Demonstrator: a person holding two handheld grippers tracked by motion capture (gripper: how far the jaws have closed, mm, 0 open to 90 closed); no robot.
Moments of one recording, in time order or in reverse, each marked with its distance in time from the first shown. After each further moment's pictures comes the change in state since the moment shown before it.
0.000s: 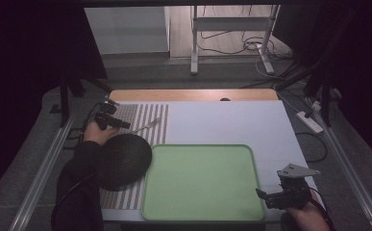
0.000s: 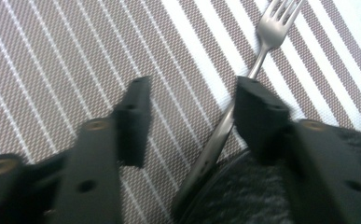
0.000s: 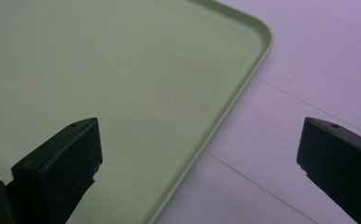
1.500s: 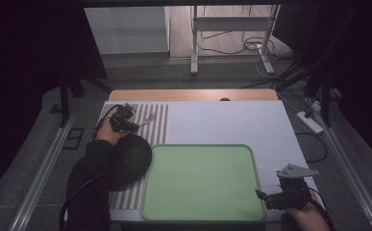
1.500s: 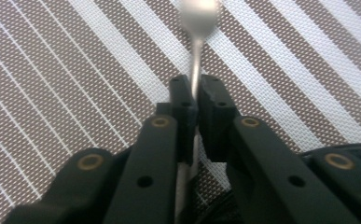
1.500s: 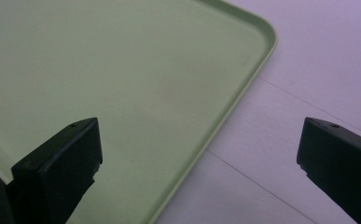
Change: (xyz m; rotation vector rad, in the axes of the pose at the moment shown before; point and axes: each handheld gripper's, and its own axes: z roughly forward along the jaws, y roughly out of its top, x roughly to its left) left arm -0.030 0.012 0.031 0.054 0.031 0.210; right arm 0.001 0.000 0.001 0.005 0.005 -0.017
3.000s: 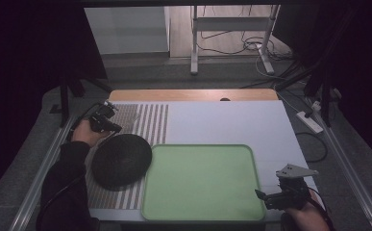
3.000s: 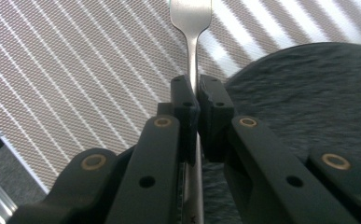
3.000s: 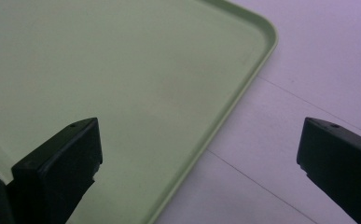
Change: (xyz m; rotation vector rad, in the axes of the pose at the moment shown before) left arm 0.010 -0.030 -0.063 0.075 -0.007 -0.012; right arm 0.000 0.000 0.001 0.008 -0.004 -0.004
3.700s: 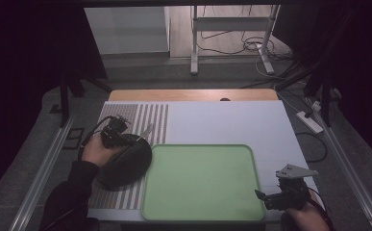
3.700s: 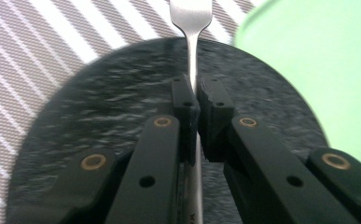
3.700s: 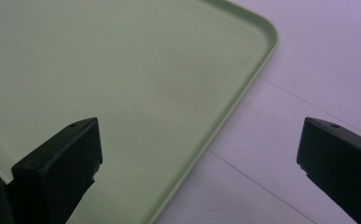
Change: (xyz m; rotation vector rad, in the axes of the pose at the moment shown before) left arm -0.082 -0.013 -0.001 -0.045 -0.086 0.022; right arm 0.001 0.000 0.000 0.000 0.001 -0.010
